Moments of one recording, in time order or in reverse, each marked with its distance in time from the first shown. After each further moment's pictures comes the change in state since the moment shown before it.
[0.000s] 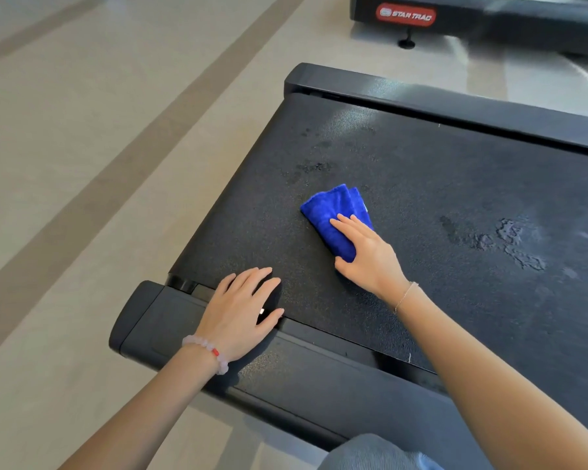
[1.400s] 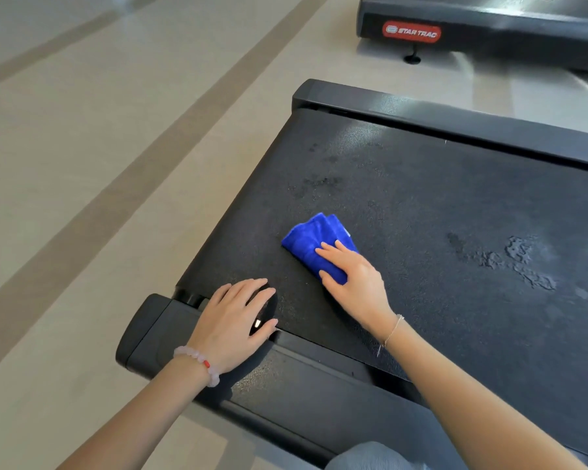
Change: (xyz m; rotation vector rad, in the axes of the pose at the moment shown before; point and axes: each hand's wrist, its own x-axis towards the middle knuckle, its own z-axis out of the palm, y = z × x) left_hand -0.003 -0.016 -0.010 -0.020 0.043 -0.003; right_hand -0.008 -0.024 0.023 0.225 0.081 -0.013
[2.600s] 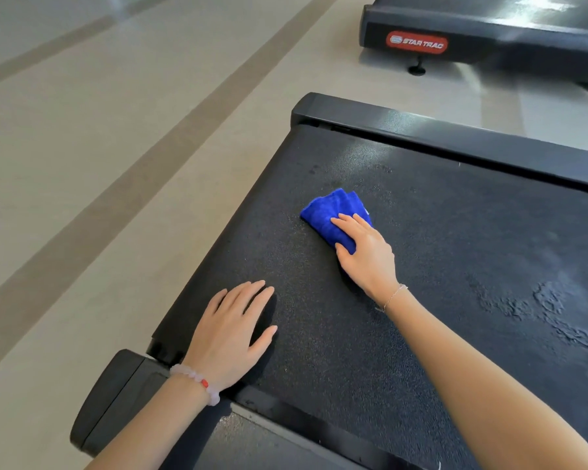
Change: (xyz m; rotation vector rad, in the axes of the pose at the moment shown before) left_hand 0.067 -0.021 0.009 0.058 0.017 -0.061; right_hand 0.121 0.030 -0.014 -0.145 0.108 -0.005
